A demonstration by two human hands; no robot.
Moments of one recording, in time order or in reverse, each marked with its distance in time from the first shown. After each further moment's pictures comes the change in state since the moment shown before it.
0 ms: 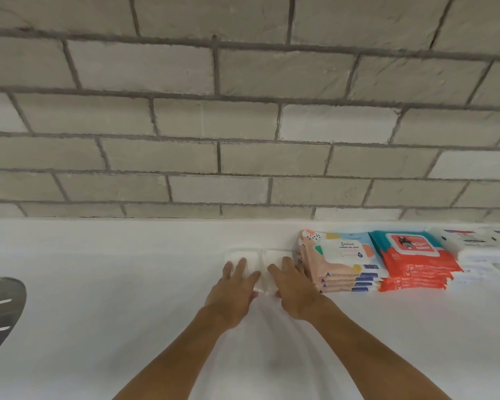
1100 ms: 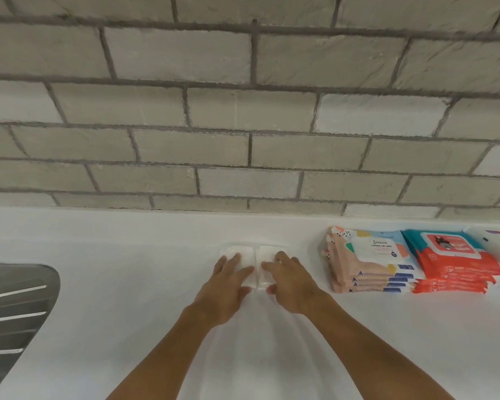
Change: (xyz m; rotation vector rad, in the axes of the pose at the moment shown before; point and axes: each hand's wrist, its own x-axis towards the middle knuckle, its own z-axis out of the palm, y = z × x) left_hand -0.013 -0.083 0.020 -0.152 0.092 -0.003; right_hand 0.018 -0.052 -0.002 0.131 -0.006 -0.118
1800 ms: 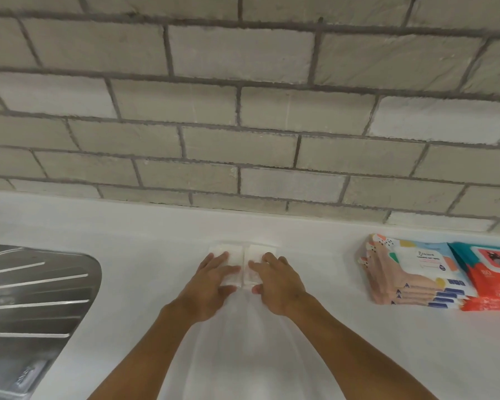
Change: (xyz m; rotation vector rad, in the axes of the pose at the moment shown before) left_hand -0.037 -0.084 -0.033 -0.139 0.167 -0.024; right_hand 0.038 -0.085 0.021 -0.008 0.015 -0.076
